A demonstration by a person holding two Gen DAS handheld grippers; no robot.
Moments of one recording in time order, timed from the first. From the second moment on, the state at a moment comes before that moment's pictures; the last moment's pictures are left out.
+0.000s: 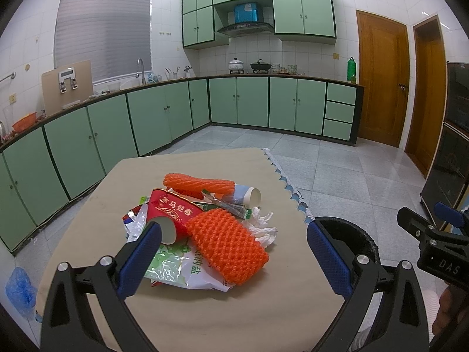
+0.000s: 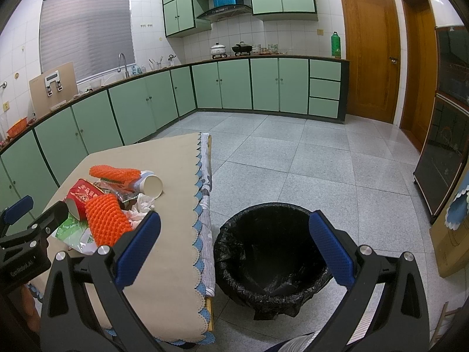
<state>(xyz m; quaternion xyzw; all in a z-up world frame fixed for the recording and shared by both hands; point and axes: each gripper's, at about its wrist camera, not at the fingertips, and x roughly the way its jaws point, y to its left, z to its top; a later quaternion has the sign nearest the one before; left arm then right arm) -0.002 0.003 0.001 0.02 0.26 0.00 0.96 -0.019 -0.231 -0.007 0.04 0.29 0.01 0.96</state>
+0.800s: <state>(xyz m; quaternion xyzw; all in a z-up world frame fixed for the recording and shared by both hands) -0.002 0.004 0.002 0.02 0.26 0.01 0.96 -0.018 -0.230 -0.004 0.04 0.29 0.01 0.96</state>
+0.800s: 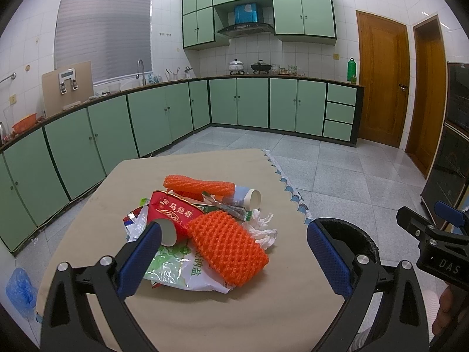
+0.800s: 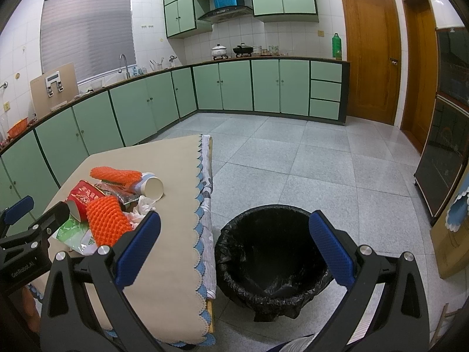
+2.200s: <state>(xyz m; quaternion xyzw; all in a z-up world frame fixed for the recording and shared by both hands) 0.015 0.105 -0.006 0.02 0.25 0.12 0.96 0.002 -0.176 -0.008 0.03 0.27 0.08 0.96</state>
